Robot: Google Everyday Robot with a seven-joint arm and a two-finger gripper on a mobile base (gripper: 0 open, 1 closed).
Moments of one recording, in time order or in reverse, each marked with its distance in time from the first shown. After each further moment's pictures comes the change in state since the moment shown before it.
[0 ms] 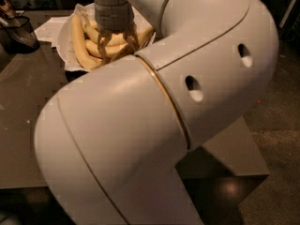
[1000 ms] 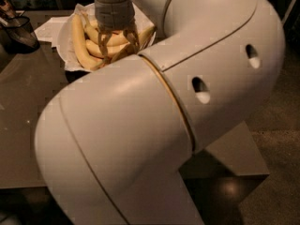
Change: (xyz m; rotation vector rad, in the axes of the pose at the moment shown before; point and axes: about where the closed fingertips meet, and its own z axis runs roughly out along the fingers) arm -0.002 -0.001 -0.008 0.000 -0.026 0.009
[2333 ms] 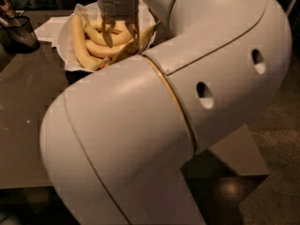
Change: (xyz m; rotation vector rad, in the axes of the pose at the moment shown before) arm -0.014 -0.010 -0.023 -0.012 -0.061 0.039
